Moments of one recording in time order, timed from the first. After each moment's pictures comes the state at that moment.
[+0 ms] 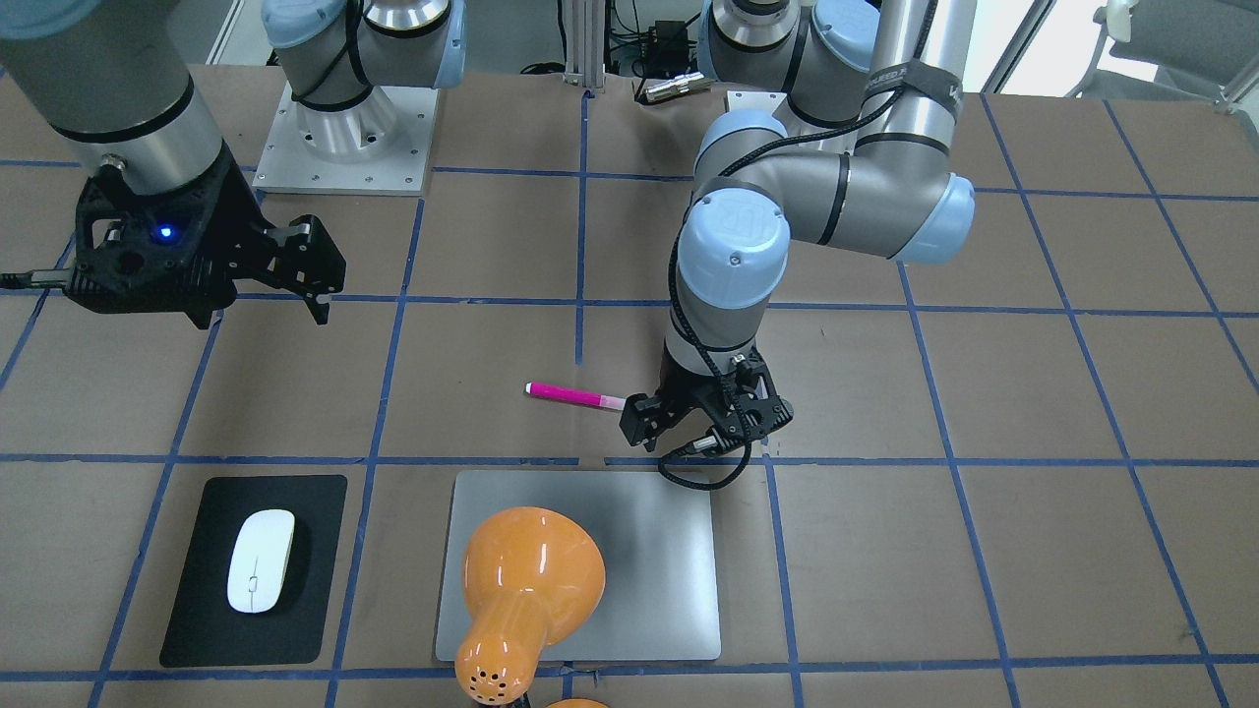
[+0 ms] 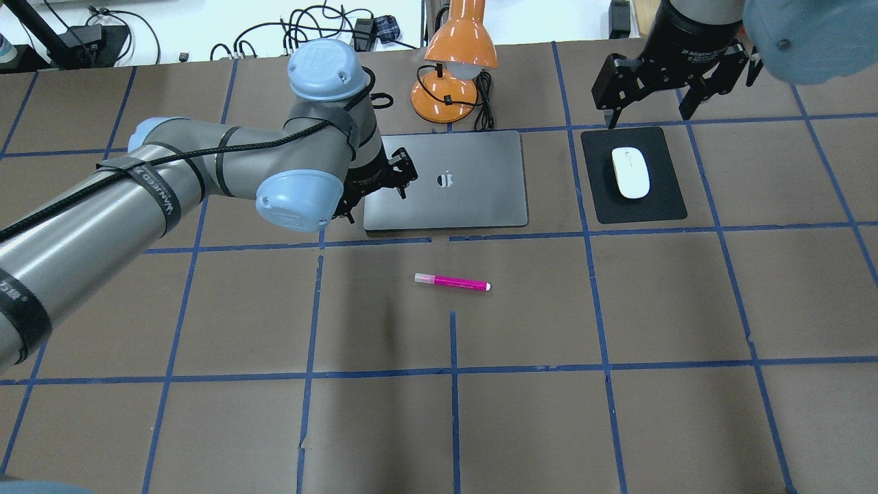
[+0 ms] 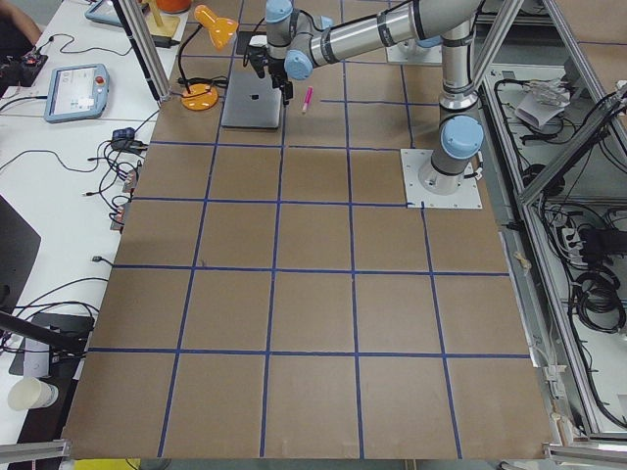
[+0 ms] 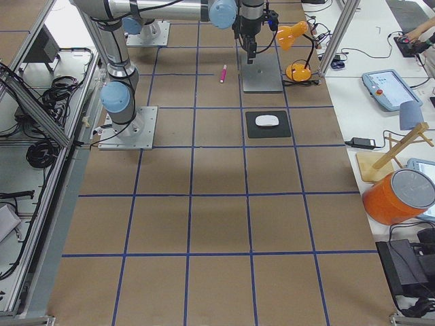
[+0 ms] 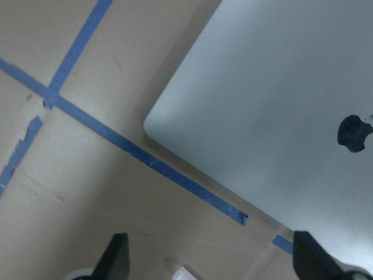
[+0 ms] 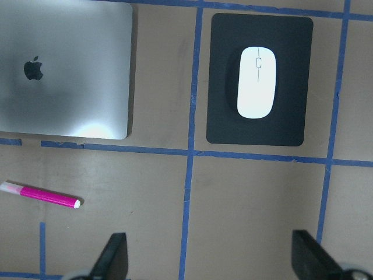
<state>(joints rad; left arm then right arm) -1.76 -1.92 -1.71 -1.06 1.58 -0.58 1.56 -1.46 1.48 -1.64 -1.57 -0.09</state>
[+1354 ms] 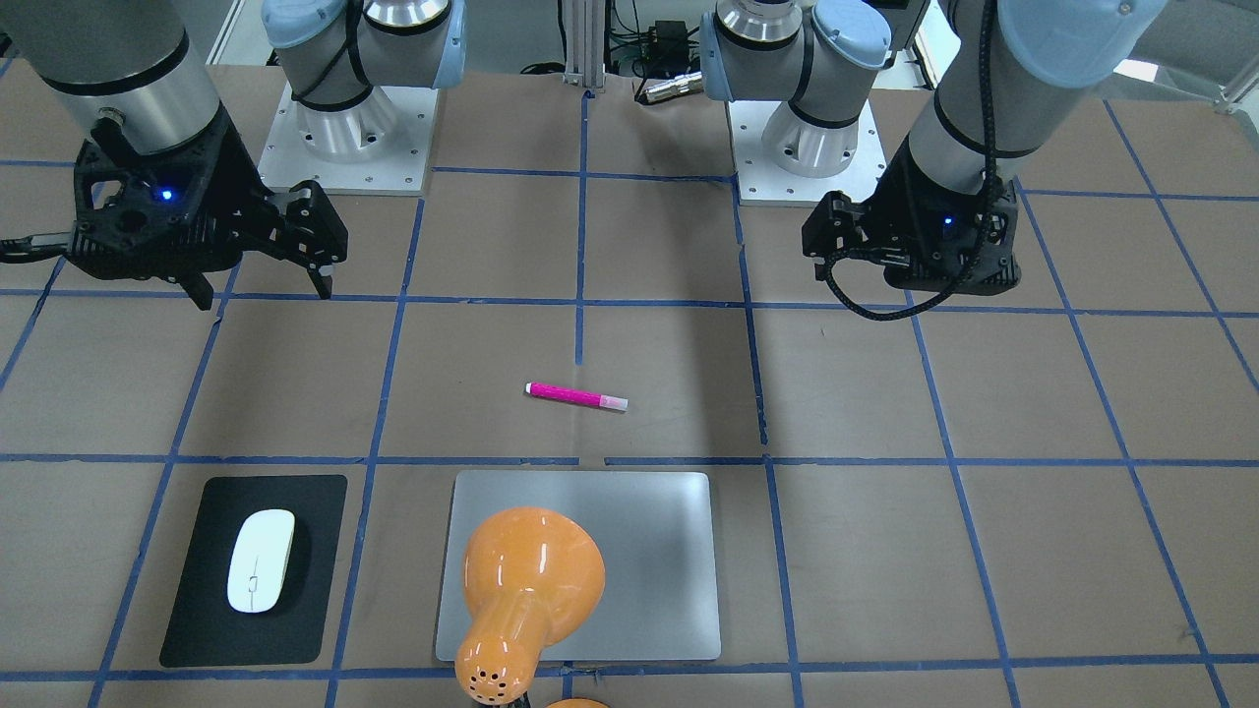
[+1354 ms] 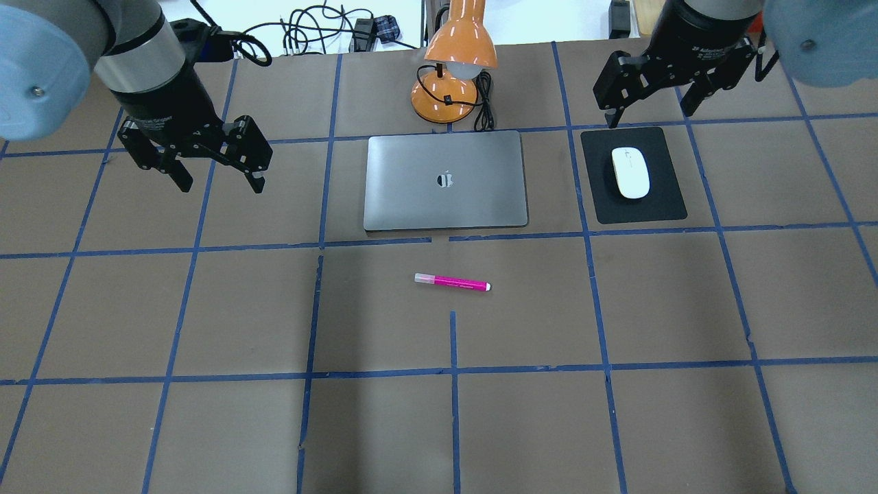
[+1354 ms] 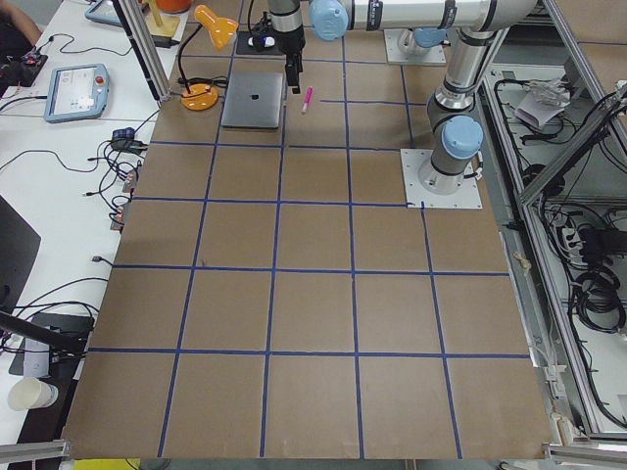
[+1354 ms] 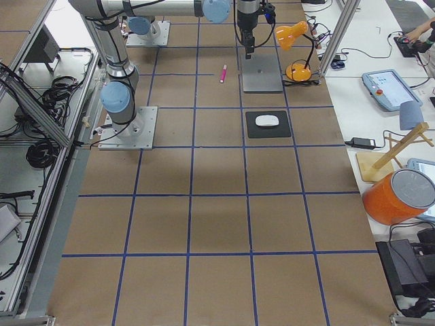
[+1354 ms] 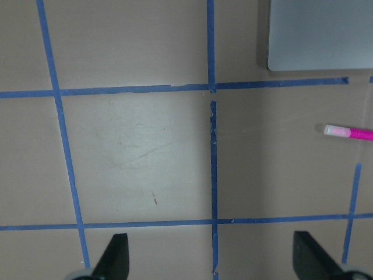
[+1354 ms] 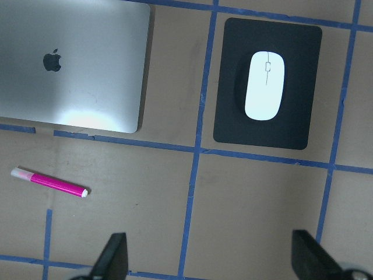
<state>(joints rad) -1.52 -1.63 -1.55 -1.64 1.59 0.13 1.56 -1.50 1.49 -1.63 -1.56 -0.14</state>
